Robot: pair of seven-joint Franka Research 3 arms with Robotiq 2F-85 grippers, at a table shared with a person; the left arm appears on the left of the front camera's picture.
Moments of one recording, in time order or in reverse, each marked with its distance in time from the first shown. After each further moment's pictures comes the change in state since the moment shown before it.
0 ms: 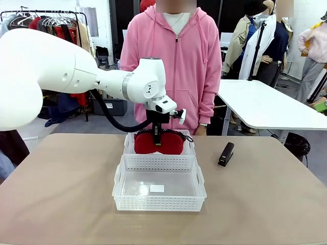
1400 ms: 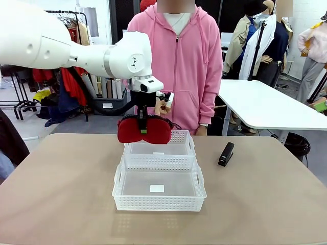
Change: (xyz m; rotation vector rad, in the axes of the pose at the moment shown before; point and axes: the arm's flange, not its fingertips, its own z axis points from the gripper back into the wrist) left arm -0.040 -0.025 0.086 -0.055 0.023 0.038; right arm 0.000 0.000 0.000 0.000 0.000 0.000
